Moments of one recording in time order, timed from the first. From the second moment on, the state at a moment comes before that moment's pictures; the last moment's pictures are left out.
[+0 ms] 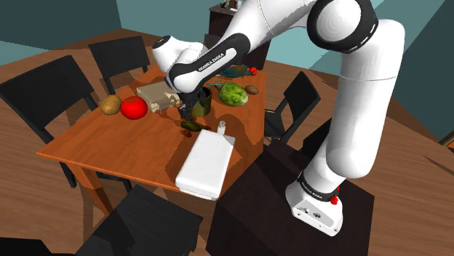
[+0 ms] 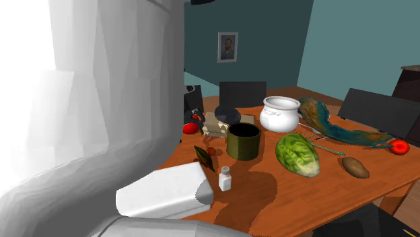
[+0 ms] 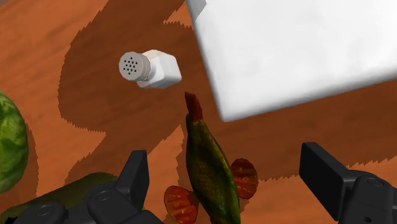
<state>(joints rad) 0.07 0.36 0.19 -1.93 -0.43 1.97 0.33</state>
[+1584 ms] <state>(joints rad) 0.11 0.63 0.13 -1.77 -0.56 2.01 0.39</state>
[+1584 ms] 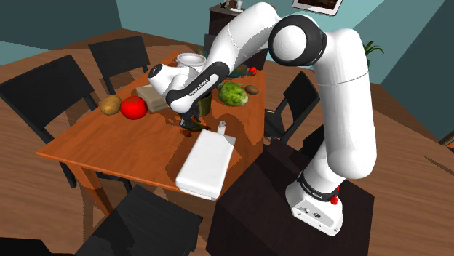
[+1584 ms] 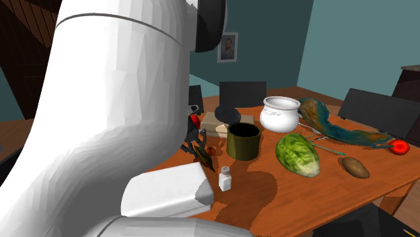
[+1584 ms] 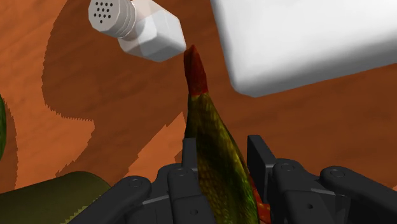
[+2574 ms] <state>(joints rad) 0.10 0.55 0.14 -1.78 -0.54 1.95 0.35</state>
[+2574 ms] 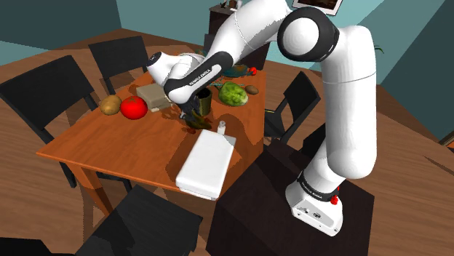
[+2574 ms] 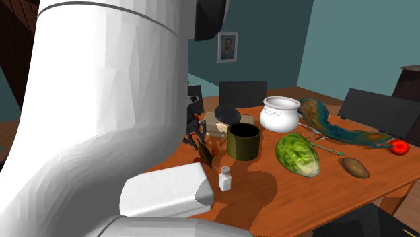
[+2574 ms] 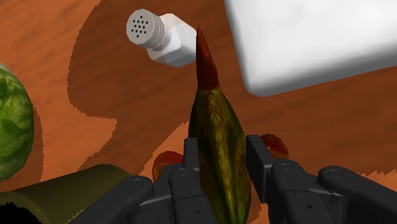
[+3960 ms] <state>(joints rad) 0.10 0.40 0.16 -1.72 -0.49 1.76 0.26</state>
